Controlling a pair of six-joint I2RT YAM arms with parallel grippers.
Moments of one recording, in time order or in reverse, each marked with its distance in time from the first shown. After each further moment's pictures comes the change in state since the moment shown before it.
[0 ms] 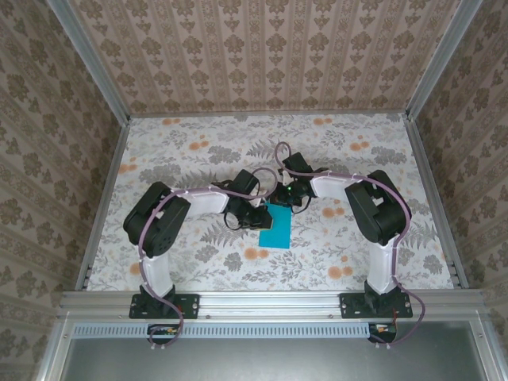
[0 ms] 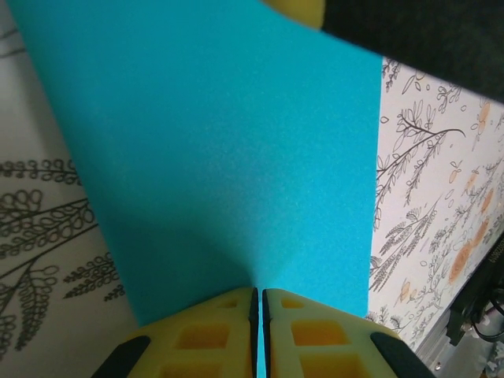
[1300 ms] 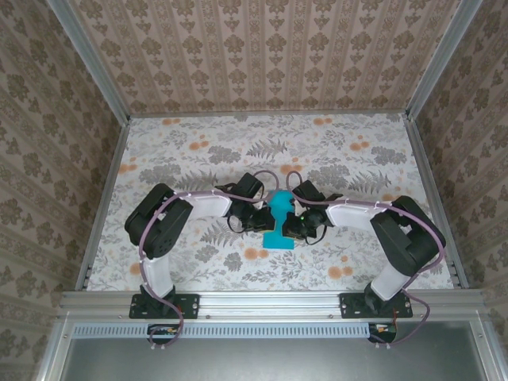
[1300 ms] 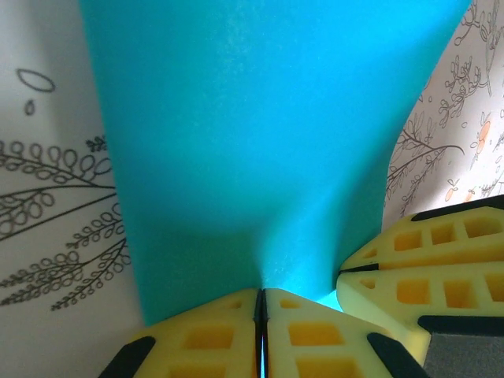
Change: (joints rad) left arm -0.042 -0.001 -0.013 0.049 -0.034 -0.133; right arm 0.099 -0.321 -0.375 -0.069 -0.005 0.100
